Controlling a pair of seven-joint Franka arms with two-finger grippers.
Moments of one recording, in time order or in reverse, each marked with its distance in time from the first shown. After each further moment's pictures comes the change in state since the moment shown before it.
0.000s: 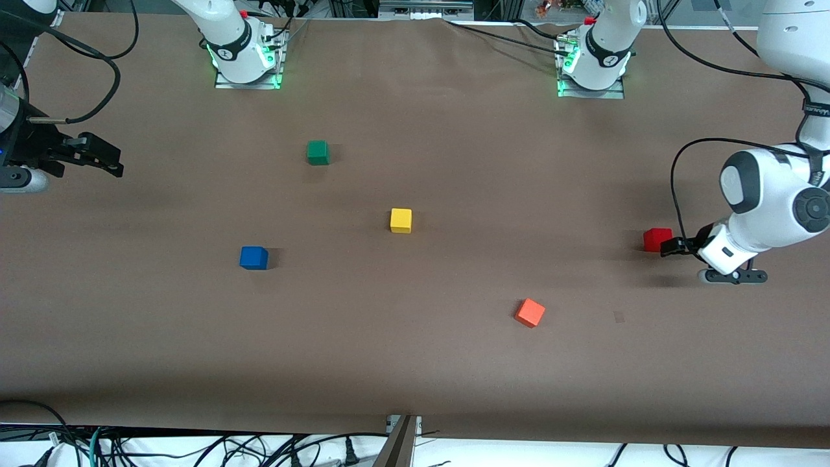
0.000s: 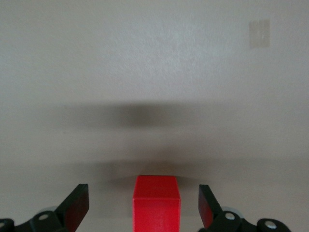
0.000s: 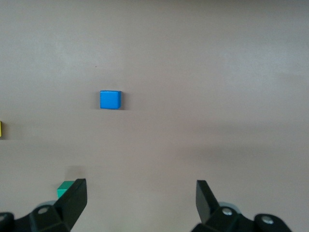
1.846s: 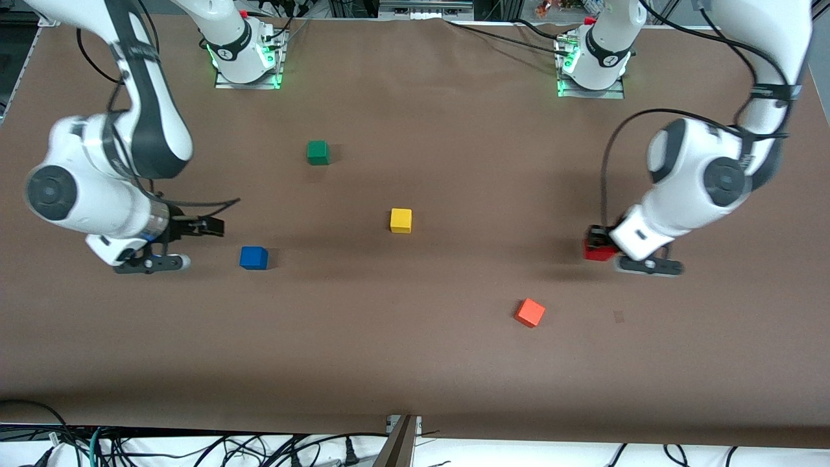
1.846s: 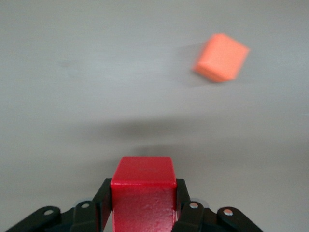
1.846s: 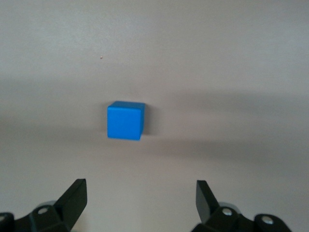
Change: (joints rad) left arm -0.076 -0.112 -0.359 0.055 0.000 -0.120 -0.367; right arm 0.059 0.283 0.008 -0.288 0.114 0.479 0.006
